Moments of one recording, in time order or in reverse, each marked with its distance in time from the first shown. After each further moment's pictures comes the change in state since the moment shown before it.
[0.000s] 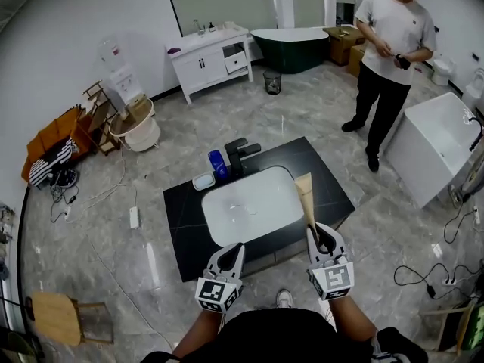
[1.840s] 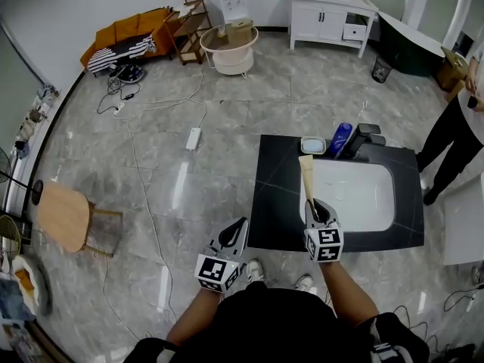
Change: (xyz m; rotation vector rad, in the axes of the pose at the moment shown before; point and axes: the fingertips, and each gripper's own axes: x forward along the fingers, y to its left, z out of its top) left arm -0.199 0.242 -0.056 -0.096 0.012 0.455; right arm 0.229 0.302 -0.145 0.048 0.340 0.406
